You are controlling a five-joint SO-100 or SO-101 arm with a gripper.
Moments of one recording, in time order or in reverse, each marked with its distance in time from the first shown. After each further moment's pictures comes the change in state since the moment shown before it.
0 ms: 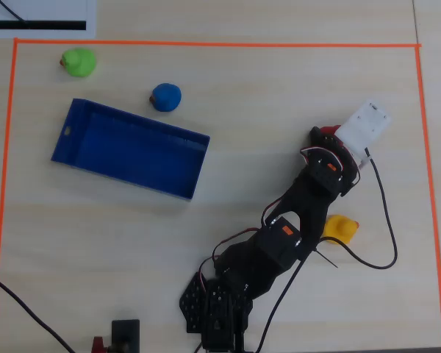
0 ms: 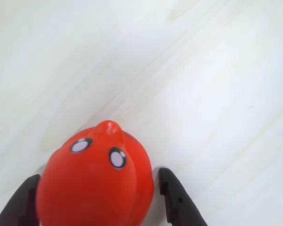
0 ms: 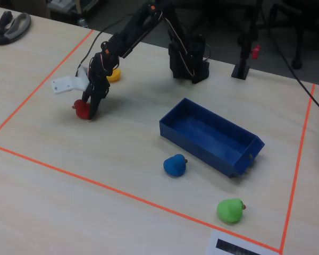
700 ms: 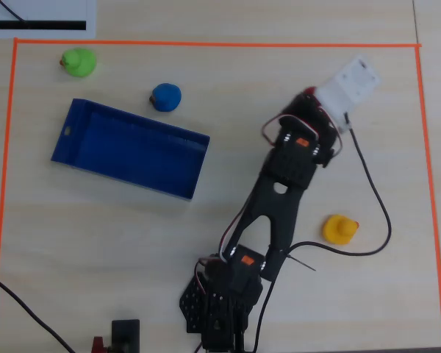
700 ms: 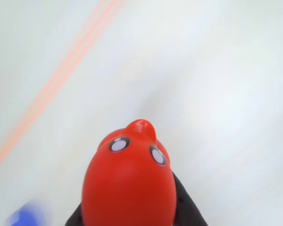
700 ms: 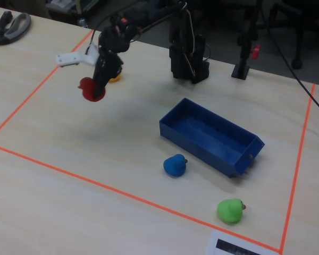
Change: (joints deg) arm -19.9 26.5 -12.7 32.5 23.6
